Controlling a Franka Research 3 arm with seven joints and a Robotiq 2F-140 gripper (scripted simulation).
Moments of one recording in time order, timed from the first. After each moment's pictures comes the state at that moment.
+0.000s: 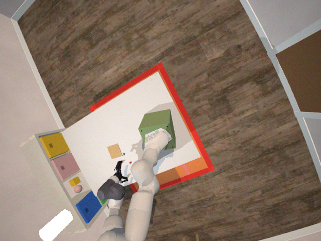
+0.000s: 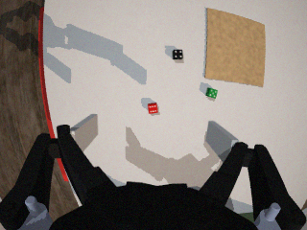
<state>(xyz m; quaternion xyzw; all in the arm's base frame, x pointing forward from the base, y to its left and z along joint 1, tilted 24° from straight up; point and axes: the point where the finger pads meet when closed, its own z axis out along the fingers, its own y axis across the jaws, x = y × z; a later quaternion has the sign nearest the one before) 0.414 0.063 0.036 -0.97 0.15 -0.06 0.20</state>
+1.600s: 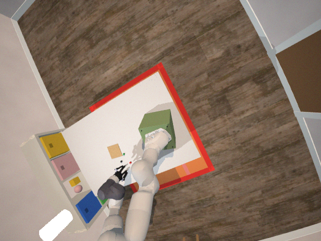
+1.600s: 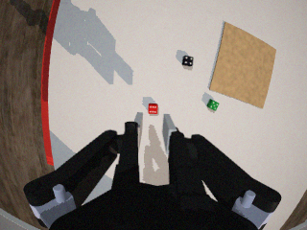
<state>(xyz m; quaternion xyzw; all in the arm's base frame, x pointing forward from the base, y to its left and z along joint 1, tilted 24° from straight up) 0.415 0.062 0.035 -0.98 0.06 -0.08 0.19</state>
